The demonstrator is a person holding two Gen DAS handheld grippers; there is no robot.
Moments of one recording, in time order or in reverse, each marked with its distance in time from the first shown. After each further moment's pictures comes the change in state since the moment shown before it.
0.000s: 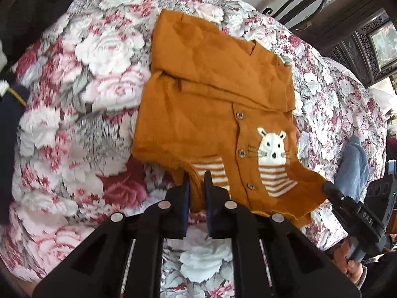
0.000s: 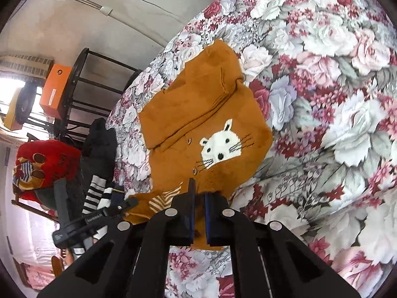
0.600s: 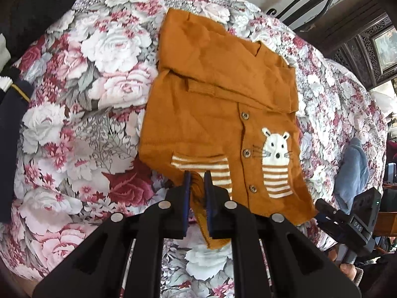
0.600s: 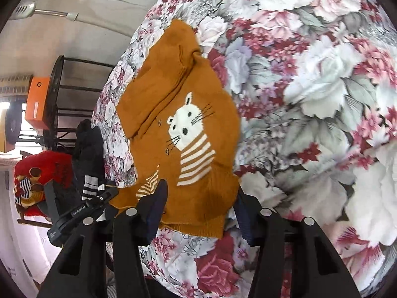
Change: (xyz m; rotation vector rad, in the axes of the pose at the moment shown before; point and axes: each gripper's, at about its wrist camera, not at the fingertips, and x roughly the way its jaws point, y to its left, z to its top) left arm 0.000 0.010 -0.004 -0.023 0.023 -0.003; right arm 0.002 -0.046 -0.028 0.160 0.096 -0.035
